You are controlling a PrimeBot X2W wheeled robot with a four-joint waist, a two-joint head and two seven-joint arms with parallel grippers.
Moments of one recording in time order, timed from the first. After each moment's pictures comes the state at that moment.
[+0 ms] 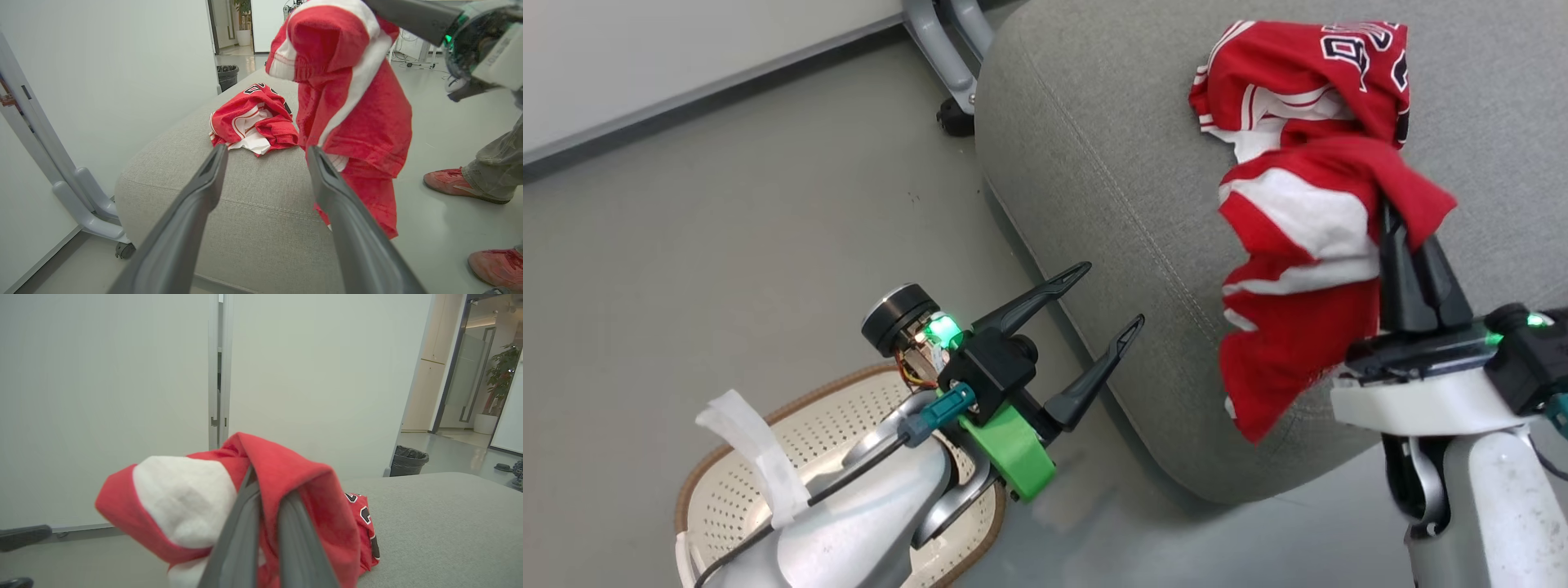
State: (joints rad) left arm -0.59 0.27 -0.90 0.19 -0.41 -0.10 -0.19; right arm -0.17 -0.05 0.00 -0.13 0.06 0.13 -0.26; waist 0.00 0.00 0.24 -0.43
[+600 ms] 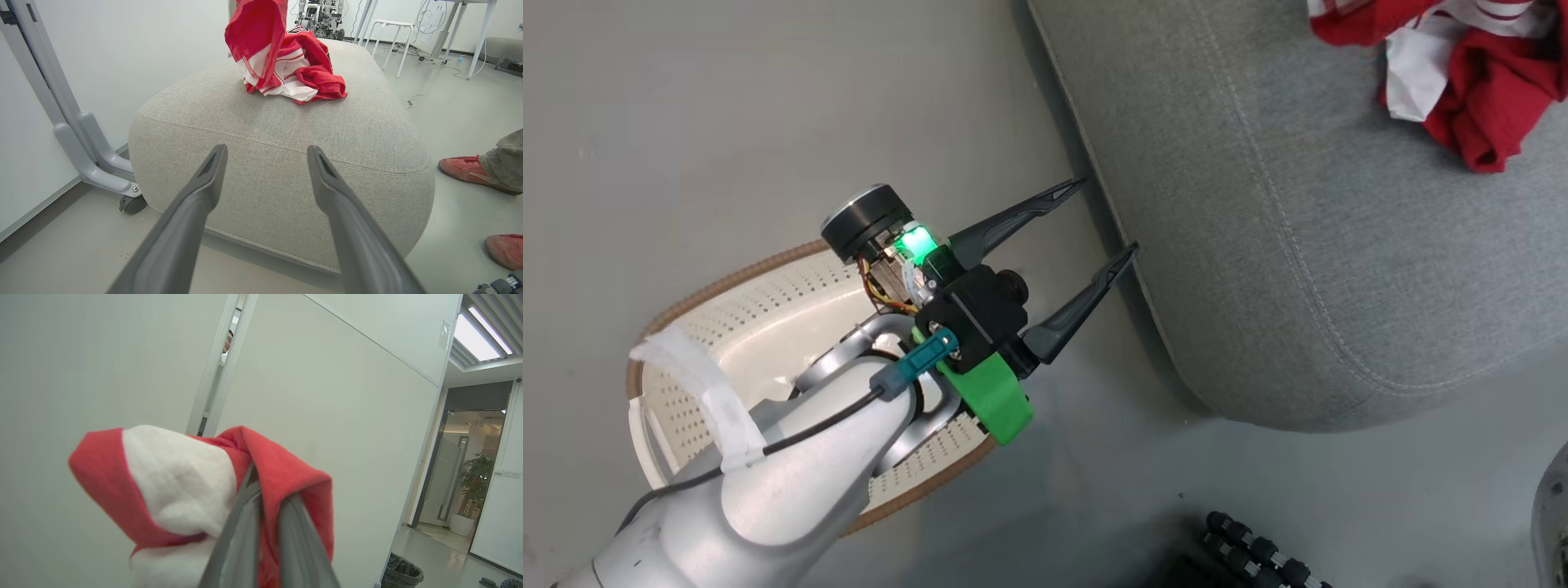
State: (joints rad) left arm -0.76 0.37 -0.92 0.09 -0.37 -0.12 -0.13; right arm -0.88 -0.23 -0.20 -0.01 0.07 0.13 -0.26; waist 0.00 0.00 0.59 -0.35
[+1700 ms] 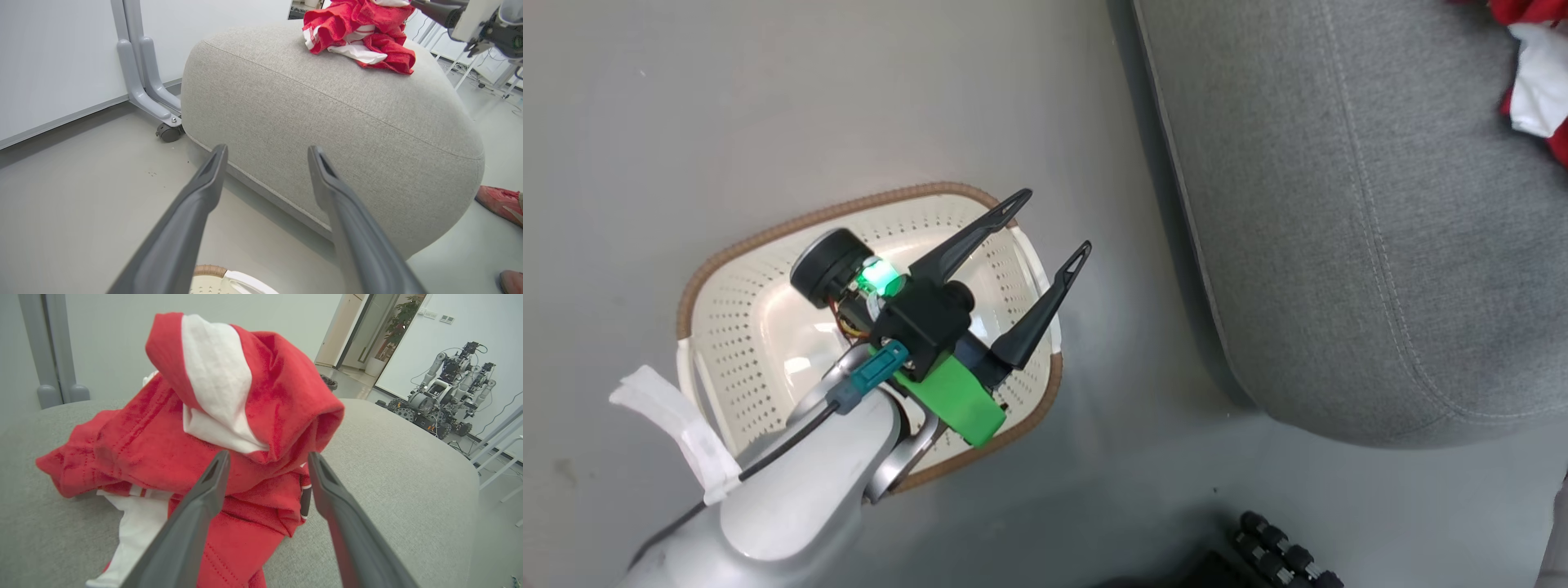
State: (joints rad) left arm -0.68 0.36 -0.88 0.16 -0.44 -0.05 -0.24; right arm -0.56 -0.10 -0.63 0.26 -0.09 0.13 -0.26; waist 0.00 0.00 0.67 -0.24
